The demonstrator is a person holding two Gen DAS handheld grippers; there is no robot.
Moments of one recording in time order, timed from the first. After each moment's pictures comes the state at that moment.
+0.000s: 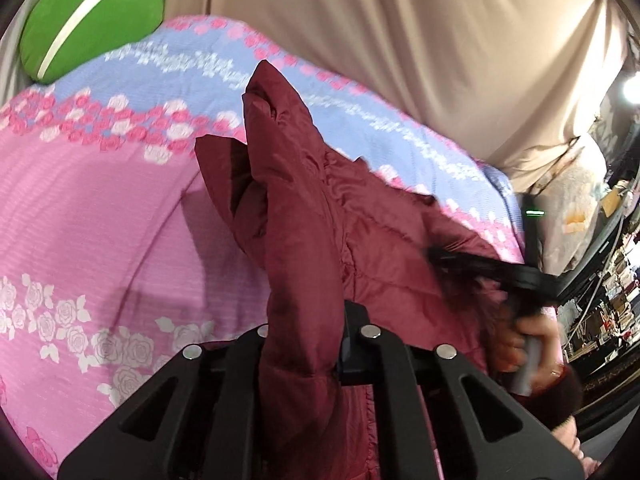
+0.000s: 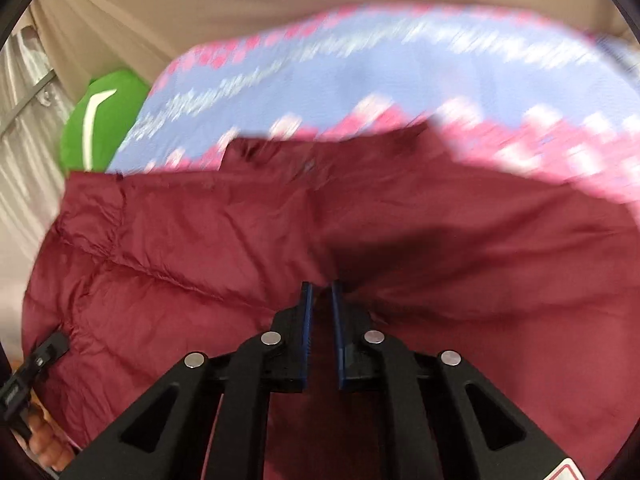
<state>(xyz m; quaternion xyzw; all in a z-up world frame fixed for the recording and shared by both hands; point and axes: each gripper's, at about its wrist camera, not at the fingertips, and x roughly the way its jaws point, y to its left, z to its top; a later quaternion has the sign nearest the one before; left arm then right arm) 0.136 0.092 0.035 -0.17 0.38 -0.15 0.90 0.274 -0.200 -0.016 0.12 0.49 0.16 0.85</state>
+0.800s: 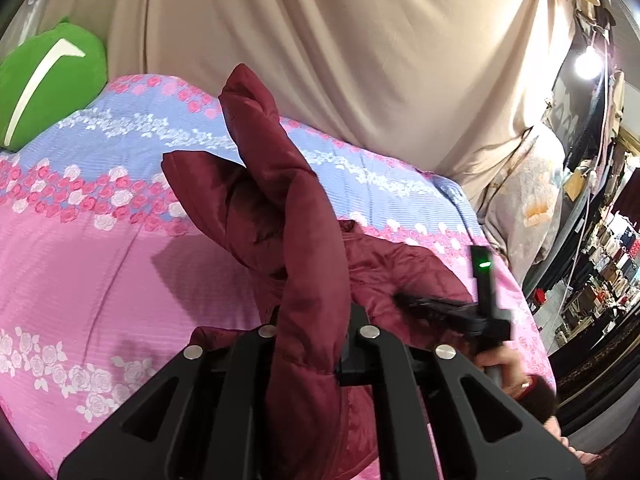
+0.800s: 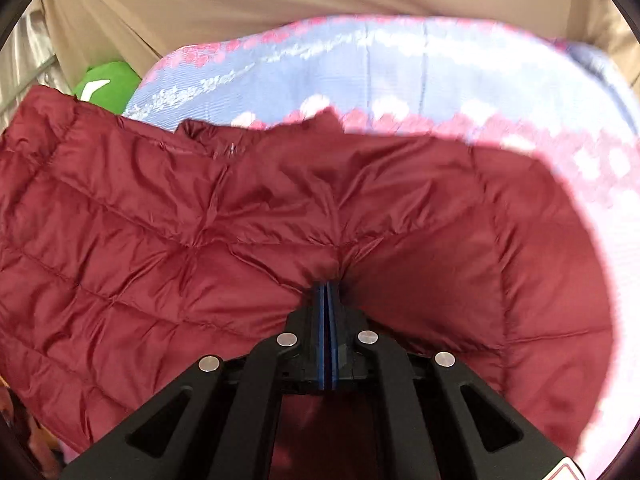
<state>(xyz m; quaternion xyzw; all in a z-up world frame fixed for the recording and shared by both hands) 0.126 0.038 0.096 -0.14 0.32 -0.21 0.92 0.226 -0.269 -0.011 0.08 0.47 0.13 0.87</state>
